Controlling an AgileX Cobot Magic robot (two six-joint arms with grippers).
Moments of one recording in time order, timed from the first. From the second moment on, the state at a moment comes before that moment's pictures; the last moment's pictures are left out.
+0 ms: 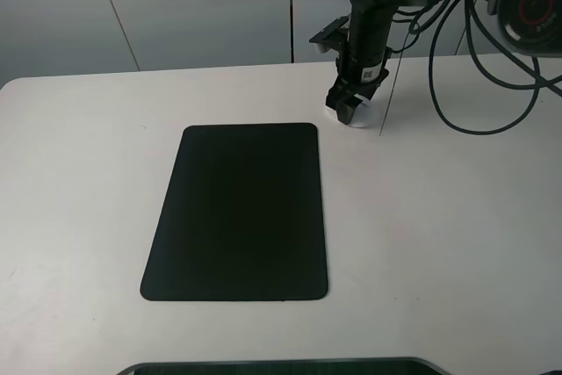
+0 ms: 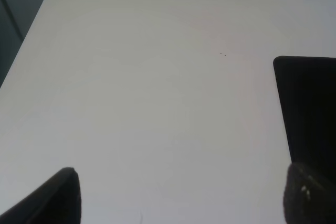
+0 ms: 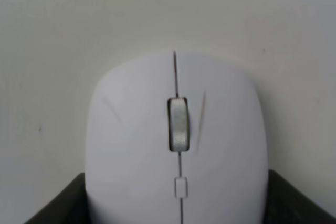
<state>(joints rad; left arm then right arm) 0.00 0.00 -0.52 0.07 1.09 -0.10 0.37 2.47 -1.98 -0.06 1.10 -0.43</state>
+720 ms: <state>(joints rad) 0.00 0.00 -0.52 0.07 1.09 -0.10 0.37 2.47 -1.98 -0.06 1.13 -0.43</state>
